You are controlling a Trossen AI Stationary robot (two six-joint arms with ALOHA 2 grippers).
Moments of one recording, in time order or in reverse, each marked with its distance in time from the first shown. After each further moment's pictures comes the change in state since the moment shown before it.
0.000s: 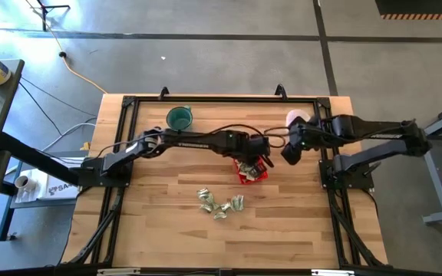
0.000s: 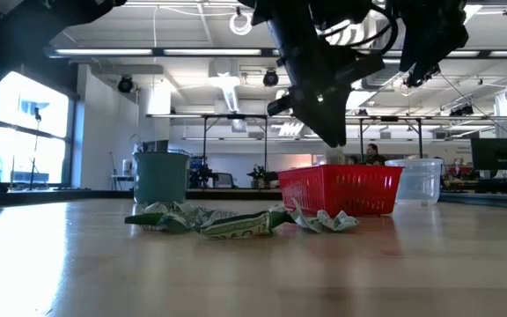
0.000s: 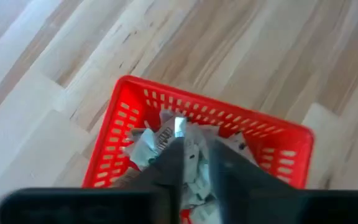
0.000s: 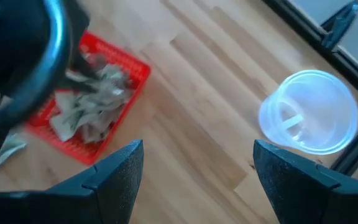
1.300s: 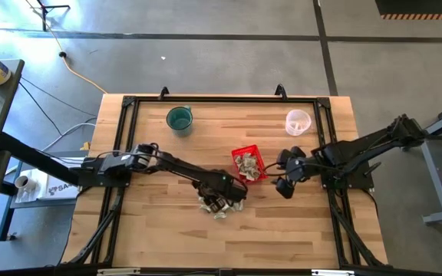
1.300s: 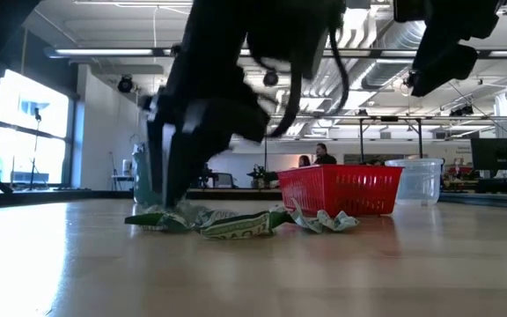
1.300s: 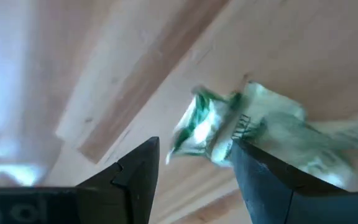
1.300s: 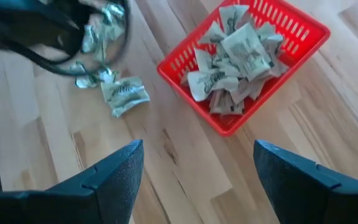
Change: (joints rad) left arm -0.257 -0.051 -0.321 -0.504 0.182 -0.417; right arm 0.328 0.000 -0.283 0.486 -0.122 0.114
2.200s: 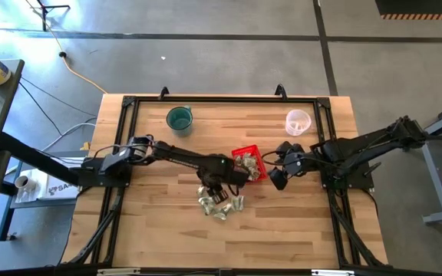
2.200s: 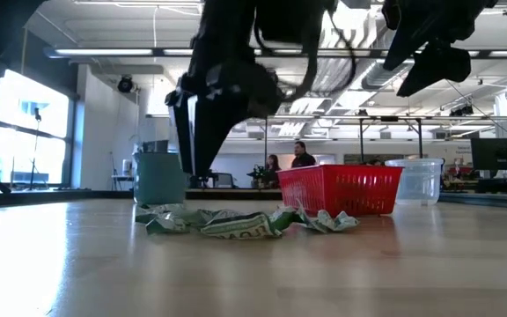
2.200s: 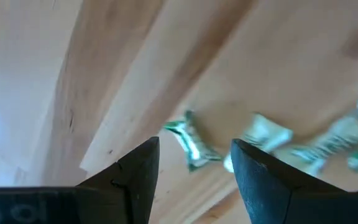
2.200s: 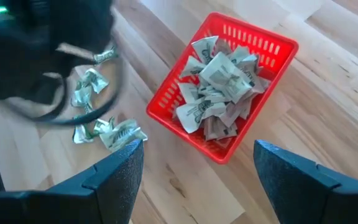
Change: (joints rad) left arm 0.088 -0.067 0.018 0.035 0.041 0.206; right arm -0.067 0.000 0.000 0.049 0.052 0.148
